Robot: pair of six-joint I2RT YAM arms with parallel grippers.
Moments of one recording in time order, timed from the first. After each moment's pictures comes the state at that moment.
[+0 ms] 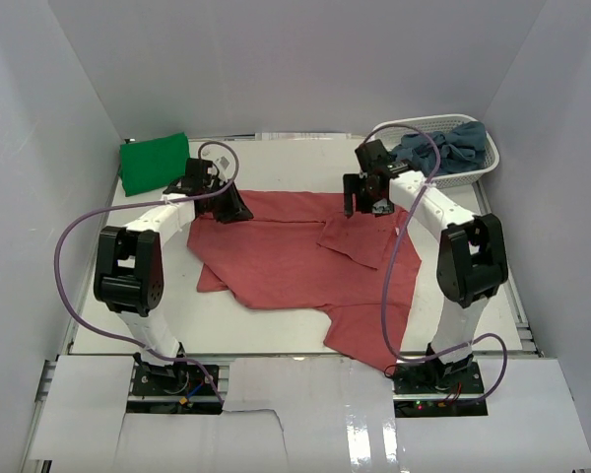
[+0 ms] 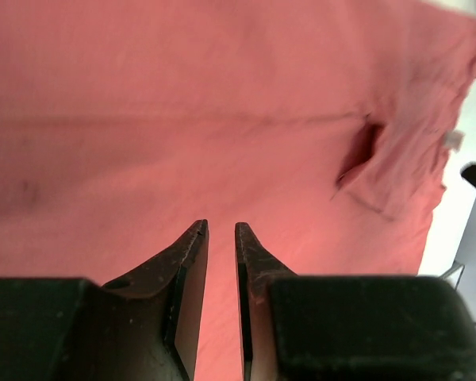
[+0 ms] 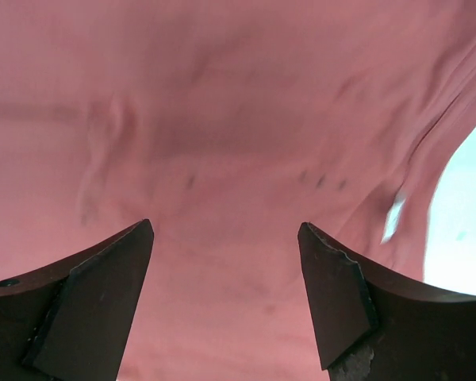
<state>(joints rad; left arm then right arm) -0.17 1.77 1.19 -0.32 0.44 -0.48 0.43 1.82 1.47 -0.74 0.09 0.28</state>
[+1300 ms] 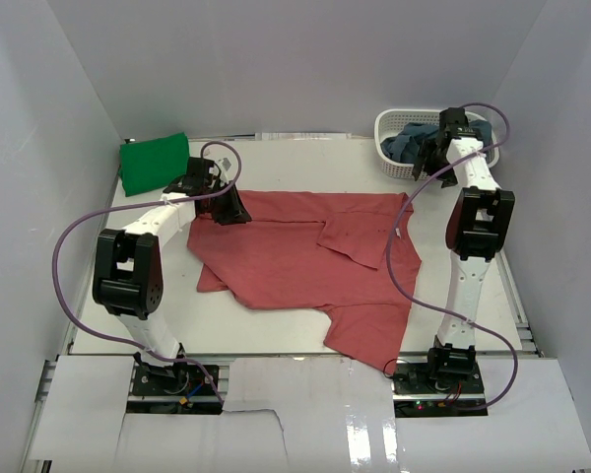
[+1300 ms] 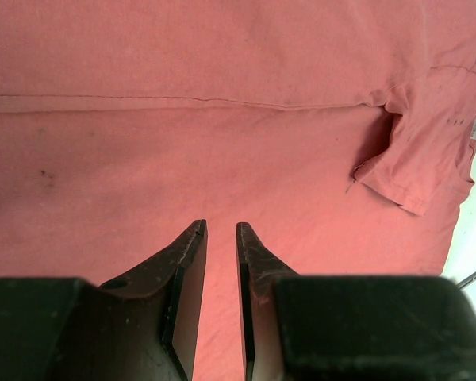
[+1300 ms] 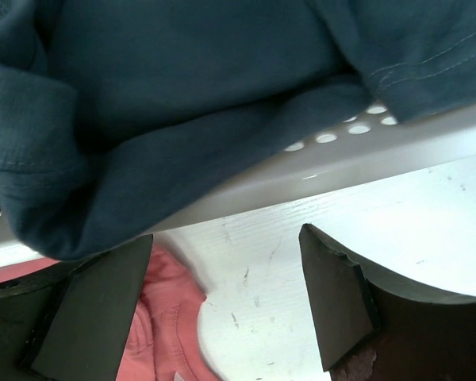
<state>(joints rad) -0.19 1.75 1.23 -0.39 0.38 -0.42 -0.06 2.36 2.17 -0.87 0.08 0.22</state>
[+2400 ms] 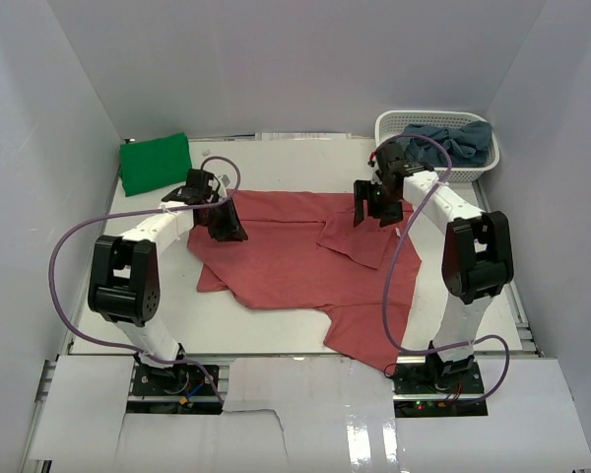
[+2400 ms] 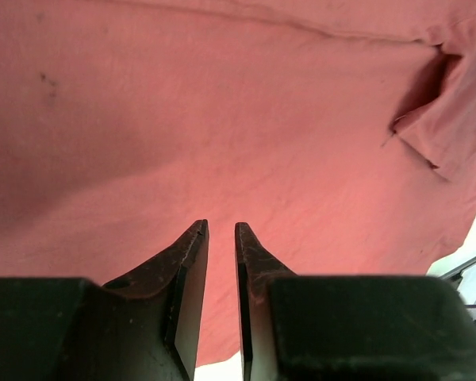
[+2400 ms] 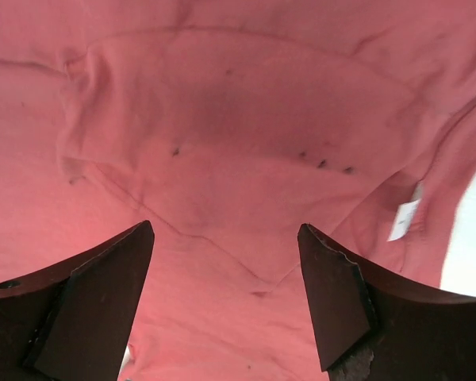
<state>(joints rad) -0.19 1.69 1.14 -0.47 0.38 -0.41 0.29 1.86 1.48 -0.75 -0.15 0.21</state>
